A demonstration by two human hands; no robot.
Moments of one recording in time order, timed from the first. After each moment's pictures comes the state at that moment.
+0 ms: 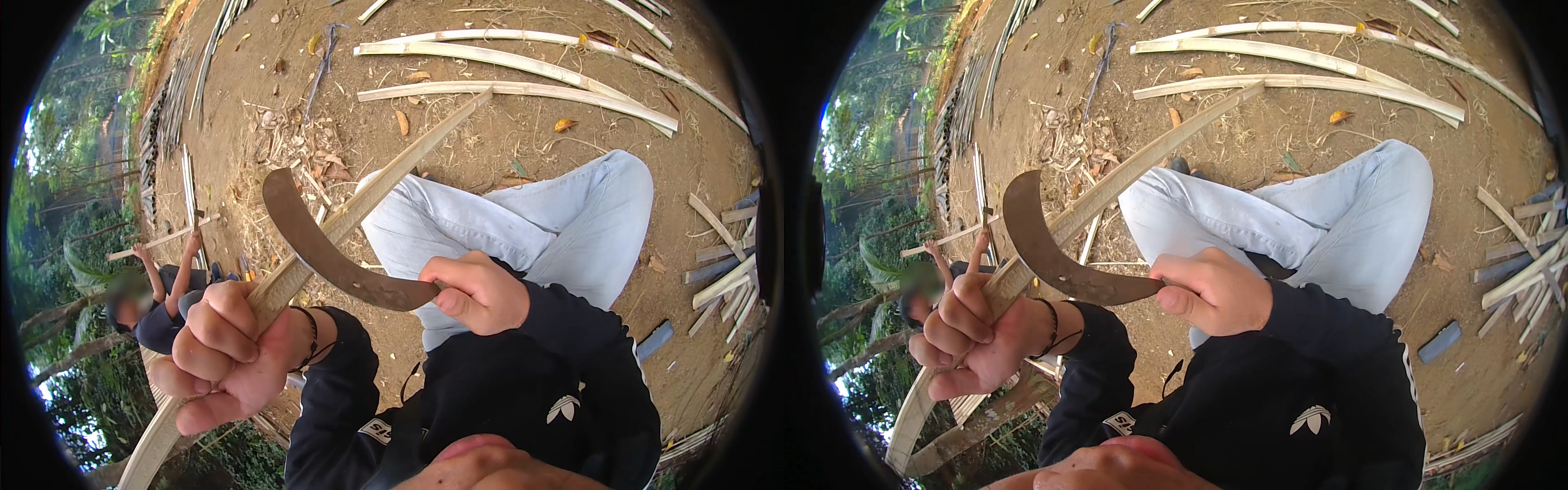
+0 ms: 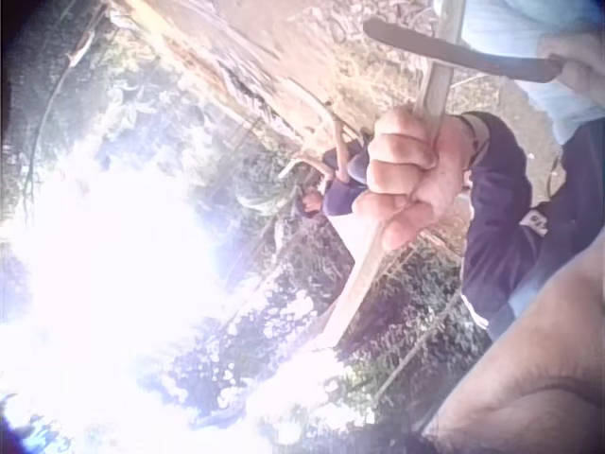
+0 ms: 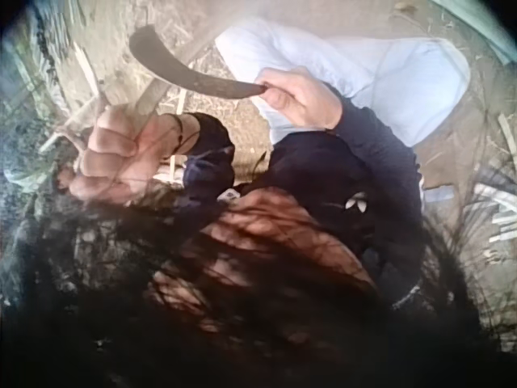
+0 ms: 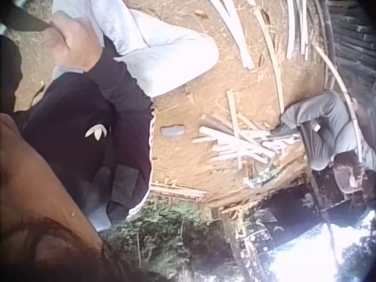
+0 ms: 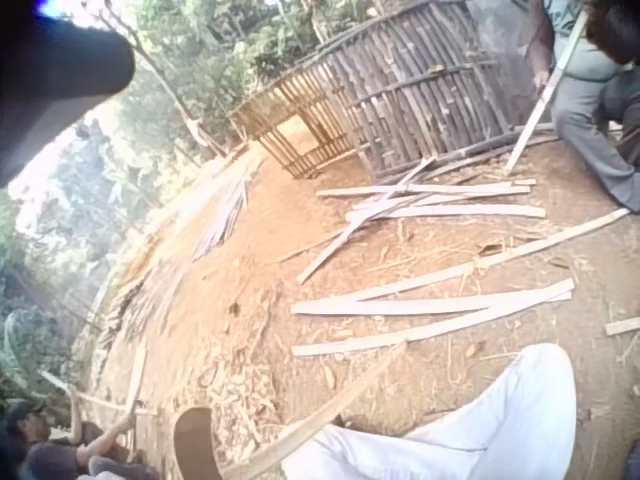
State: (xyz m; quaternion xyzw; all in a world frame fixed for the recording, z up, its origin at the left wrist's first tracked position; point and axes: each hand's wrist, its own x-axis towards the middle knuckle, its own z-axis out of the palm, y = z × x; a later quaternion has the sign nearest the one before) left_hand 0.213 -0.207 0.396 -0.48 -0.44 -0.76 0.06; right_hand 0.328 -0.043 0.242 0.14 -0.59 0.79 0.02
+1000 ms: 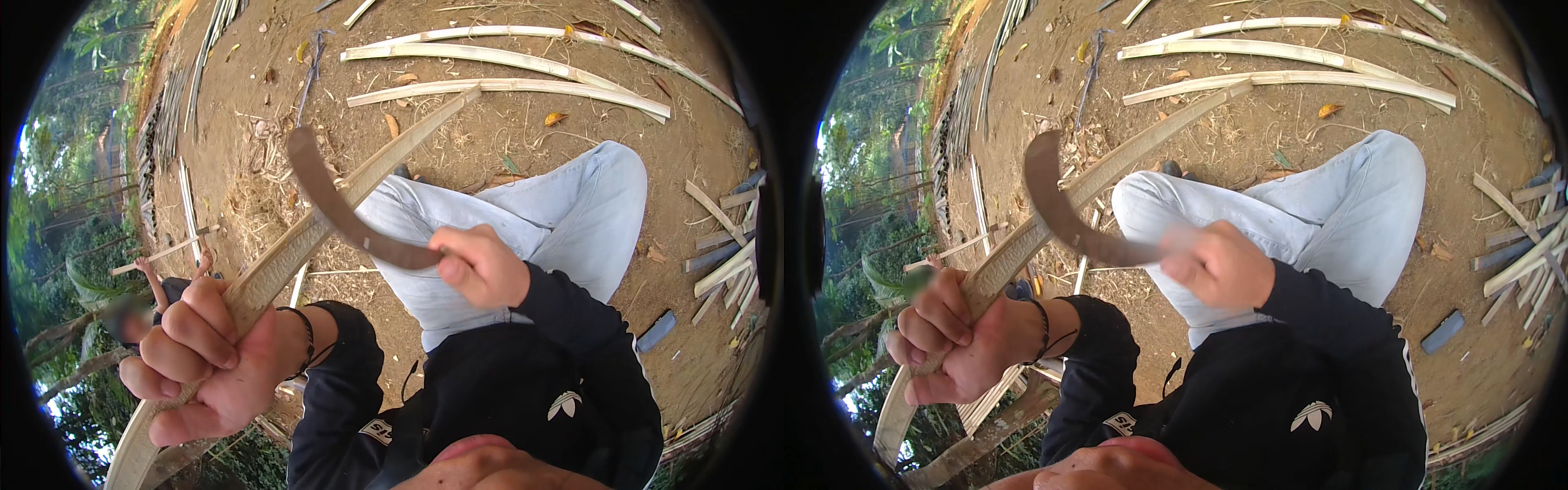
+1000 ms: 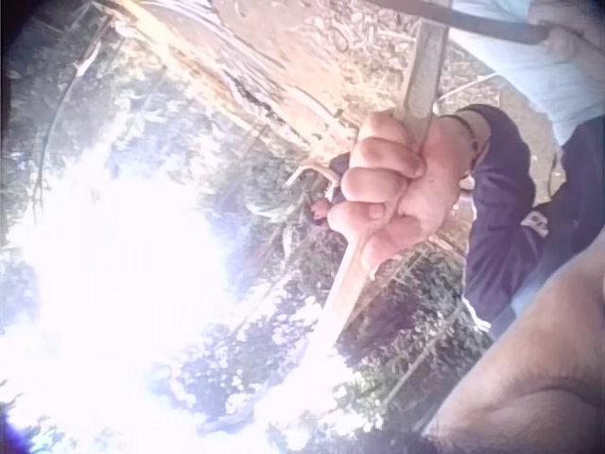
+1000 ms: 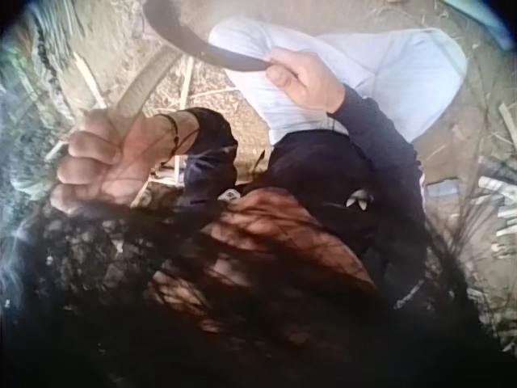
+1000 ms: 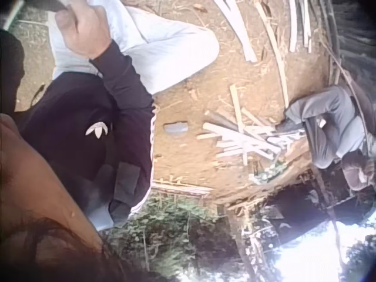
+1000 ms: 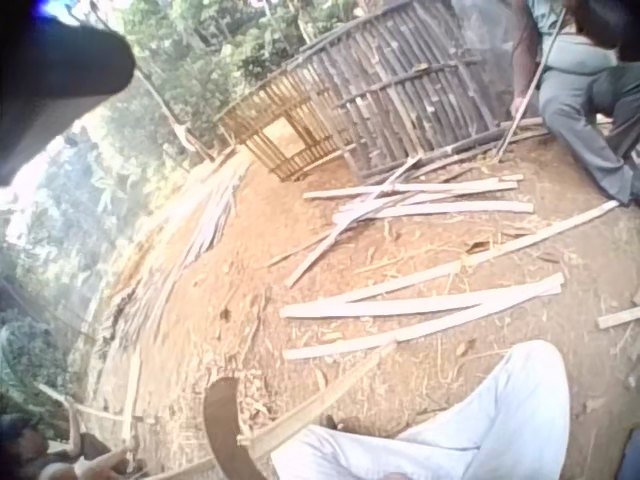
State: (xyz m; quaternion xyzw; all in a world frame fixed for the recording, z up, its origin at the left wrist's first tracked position) left_hand 0.212 -0.169 0.412 -0.45 -0.44 -0.78 0.08; right_hand 0.329 -0.028 0.235 0.09 -0.65 0.75 0.09
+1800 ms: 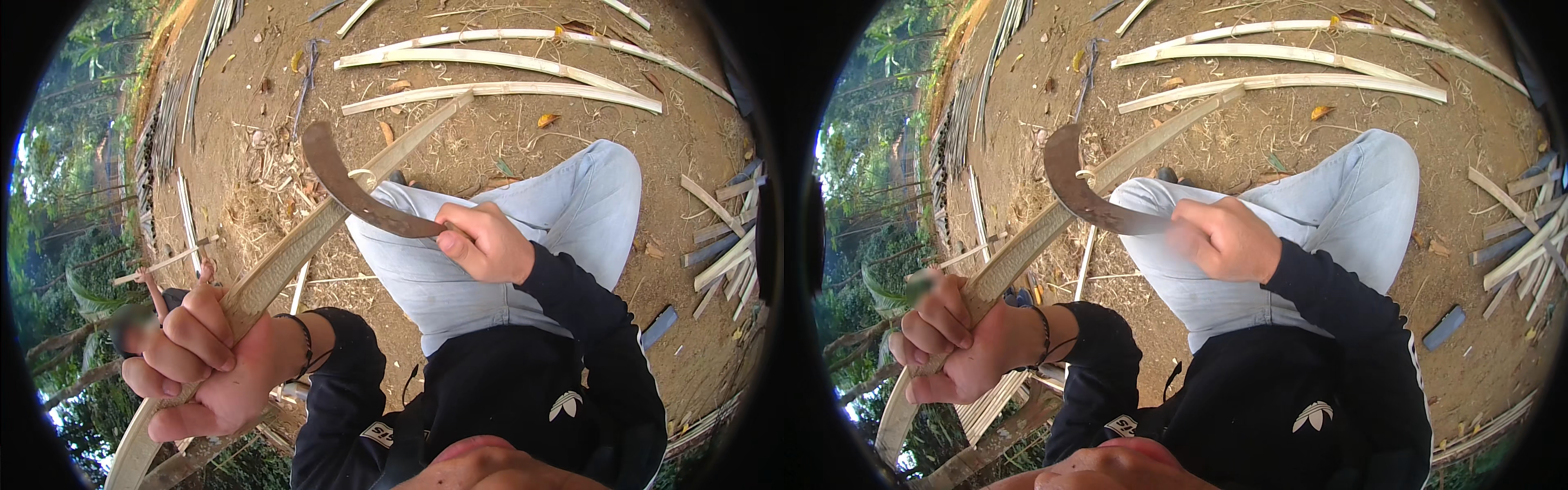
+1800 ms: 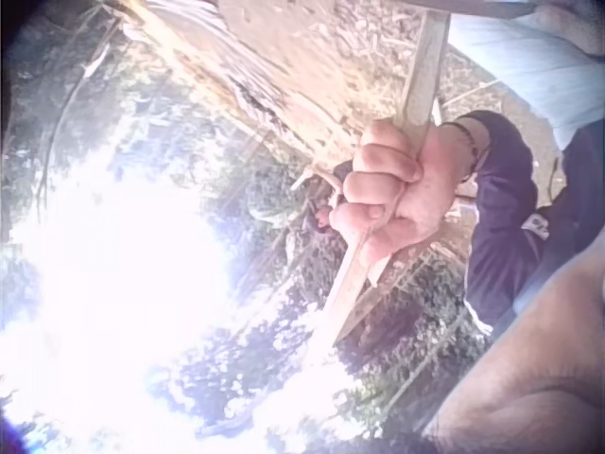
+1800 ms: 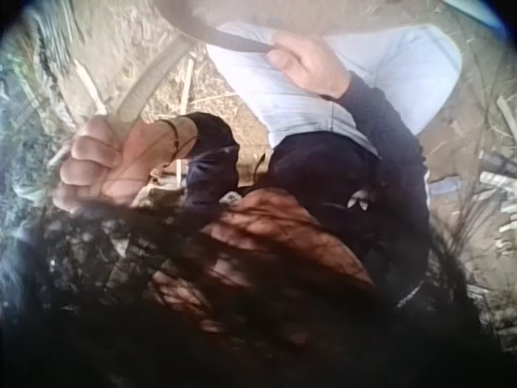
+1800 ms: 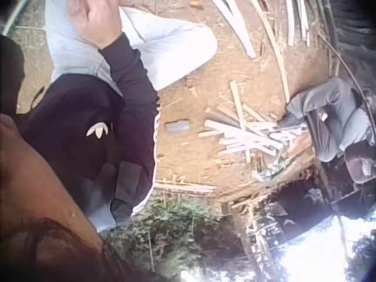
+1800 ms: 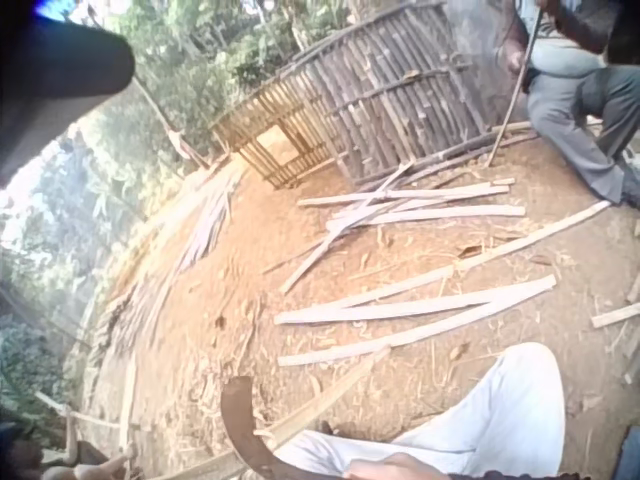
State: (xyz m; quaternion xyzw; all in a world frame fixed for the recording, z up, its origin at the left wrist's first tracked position) left_hand 0.209 -0.172 0.414 -0.44 -0.42 -0.79 0.06; right_hand 0.310 -0.012 0.209 0.06 -0.70 0.70 0.13
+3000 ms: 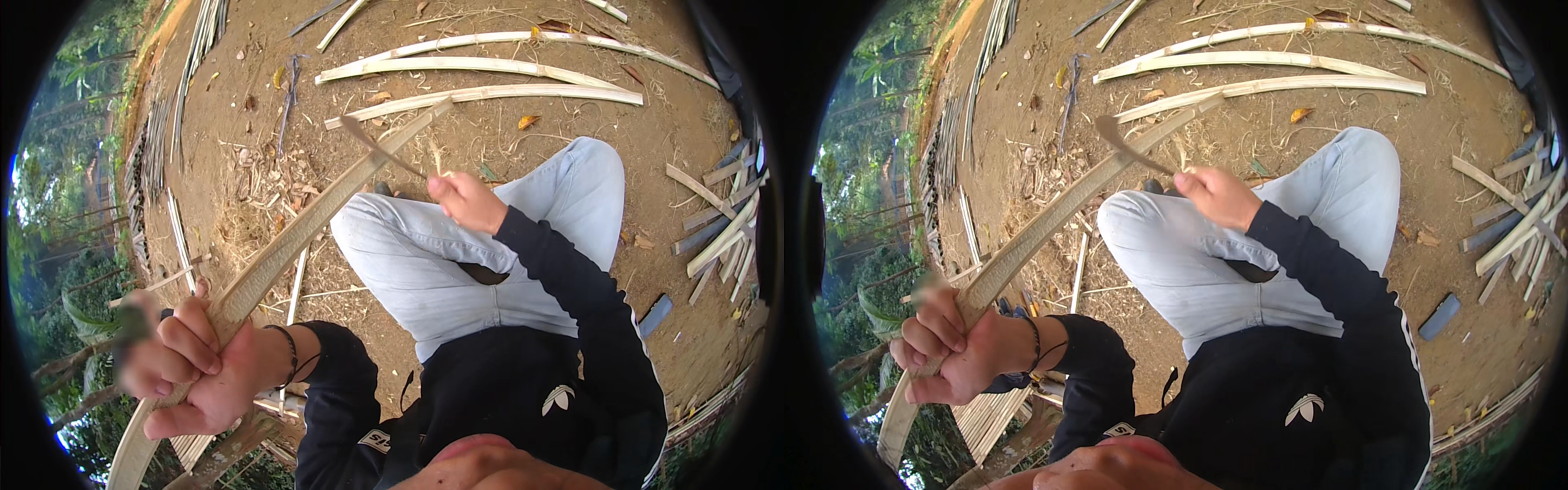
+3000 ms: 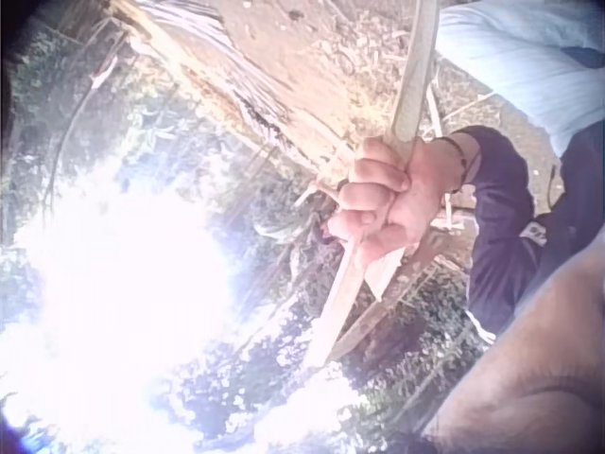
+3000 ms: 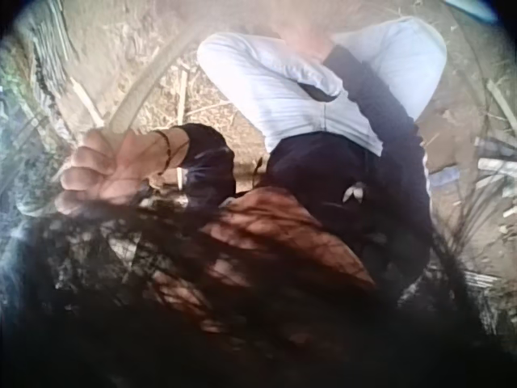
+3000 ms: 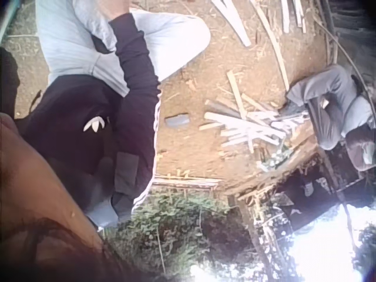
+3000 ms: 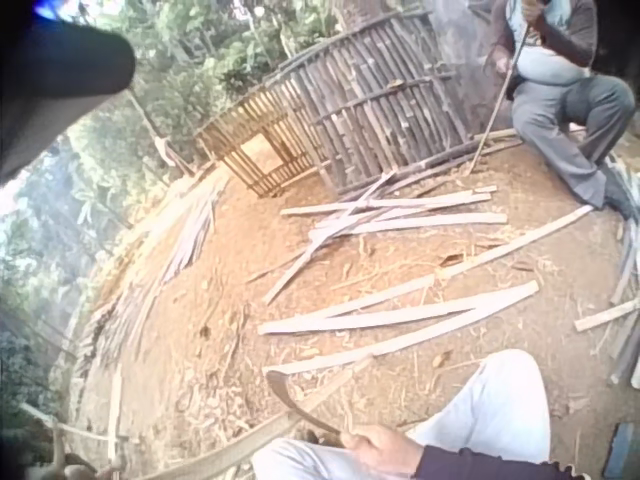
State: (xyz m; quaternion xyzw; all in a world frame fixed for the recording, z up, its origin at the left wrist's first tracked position) left_hand 0.200 -0.178 0.417 -0.43 -0.43 -0.79 0.06; right_hand 0.278 0.009 0.139 -0.09 -0.68 0.72 0.02
